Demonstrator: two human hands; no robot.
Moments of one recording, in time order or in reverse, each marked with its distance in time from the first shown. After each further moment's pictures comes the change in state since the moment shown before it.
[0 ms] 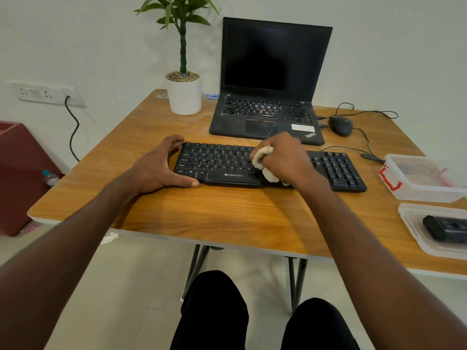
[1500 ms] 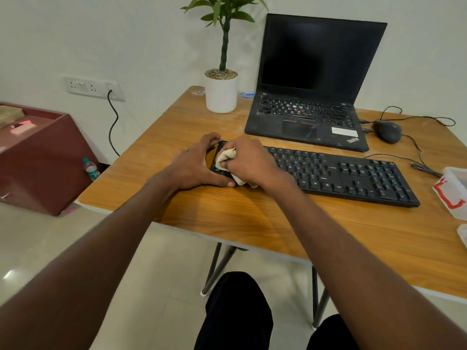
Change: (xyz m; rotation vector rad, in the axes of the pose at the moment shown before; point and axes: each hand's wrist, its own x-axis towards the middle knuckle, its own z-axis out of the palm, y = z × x) left_hand -0.001 0.000 0.002 0.076 0.032 0.025; right_hand 0.017 -0.109 0.074 0.083 -0.162 -0.223
